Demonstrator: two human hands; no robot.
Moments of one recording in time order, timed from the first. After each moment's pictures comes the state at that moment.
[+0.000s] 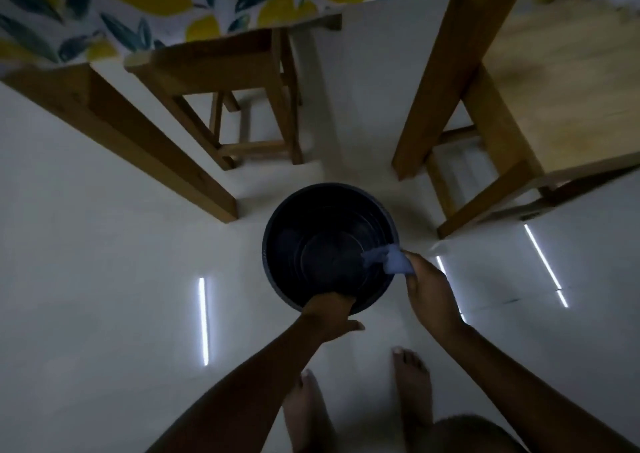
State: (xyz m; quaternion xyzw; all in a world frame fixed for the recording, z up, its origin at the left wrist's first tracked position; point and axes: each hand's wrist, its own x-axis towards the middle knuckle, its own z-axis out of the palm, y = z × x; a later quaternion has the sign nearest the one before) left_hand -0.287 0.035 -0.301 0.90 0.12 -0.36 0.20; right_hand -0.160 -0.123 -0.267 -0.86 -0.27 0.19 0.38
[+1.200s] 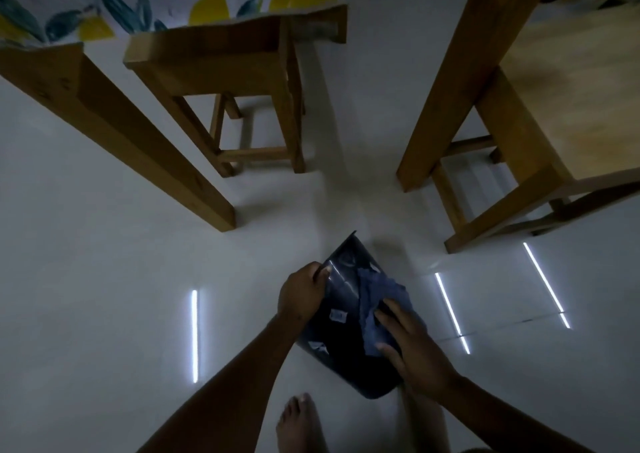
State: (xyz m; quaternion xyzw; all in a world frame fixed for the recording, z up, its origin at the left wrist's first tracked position) left_hand -0.280 0.091 -0.317 0.84 0.38 -0.06 0.37; right_hand -0.208 -0.143 -0.344 -0.82 -0.43 0.28 0.26
